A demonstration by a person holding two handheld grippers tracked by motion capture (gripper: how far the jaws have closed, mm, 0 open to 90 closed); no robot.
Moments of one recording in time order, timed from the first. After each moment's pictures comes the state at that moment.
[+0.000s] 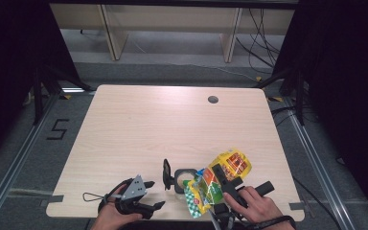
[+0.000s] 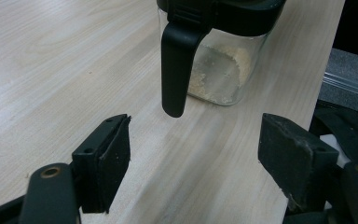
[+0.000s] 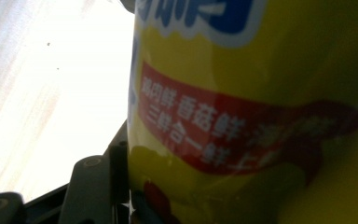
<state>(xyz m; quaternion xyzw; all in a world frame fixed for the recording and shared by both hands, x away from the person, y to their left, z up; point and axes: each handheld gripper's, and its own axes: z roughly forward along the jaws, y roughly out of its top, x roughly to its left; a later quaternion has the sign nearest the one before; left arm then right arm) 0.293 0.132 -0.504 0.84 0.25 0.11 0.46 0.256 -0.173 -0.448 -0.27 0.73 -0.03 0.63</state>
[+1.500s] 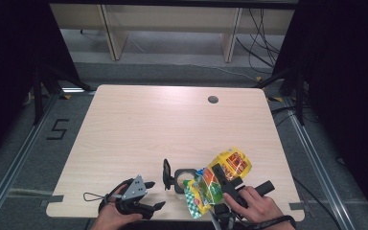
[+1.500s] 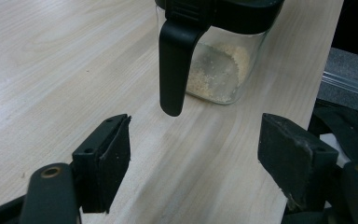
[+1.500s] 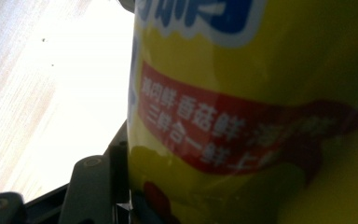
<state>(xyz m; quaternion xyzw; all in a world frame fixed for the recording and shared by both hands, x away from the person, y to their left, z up) 0.293 0.132 -0.505 0.84 0.25 0.11 0.46 0.256 -0.174 -0.445 -0.28 0.72 -0.04 0.63</state>
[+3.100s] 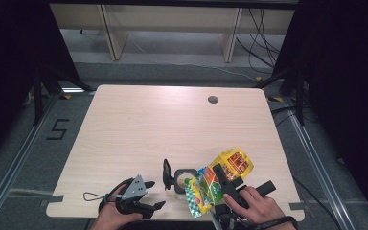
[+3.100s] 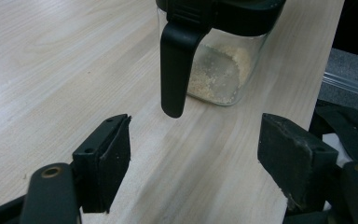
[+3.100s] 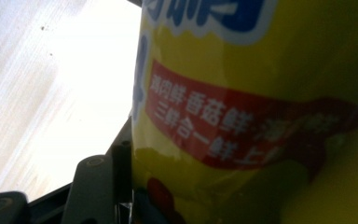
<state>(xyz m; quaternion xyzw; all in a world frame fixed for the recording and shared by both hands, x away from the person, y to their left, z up) 0.292 0.132 -0.505 0.84 0.25 0.11 0.46 0.255 -0.175 -0.446 -0.28 0.71 -0.06 0.64</state>
